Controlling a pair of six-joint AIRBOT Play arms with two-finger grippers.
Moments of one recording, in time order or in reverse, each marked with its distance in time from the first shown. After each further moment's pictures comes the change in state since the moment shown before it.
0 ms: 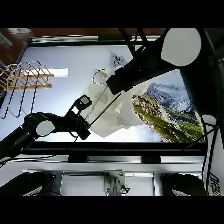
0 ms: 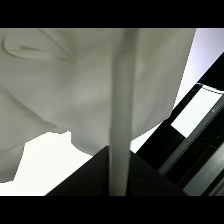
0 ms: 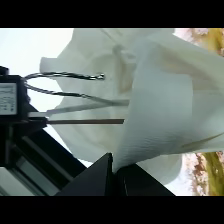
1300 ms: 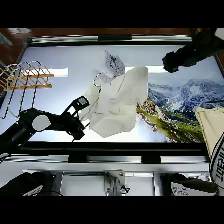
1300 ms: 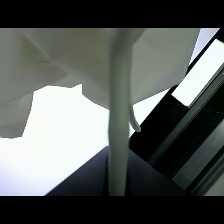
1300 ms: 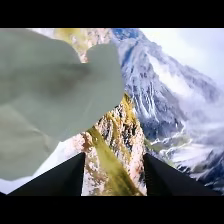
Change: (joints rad) left arm 0.076 -0.003 0.031 0.023 -0.166 0.099; right arm -0.523 -0.029 -0.032 0.015 0.005 -0.396
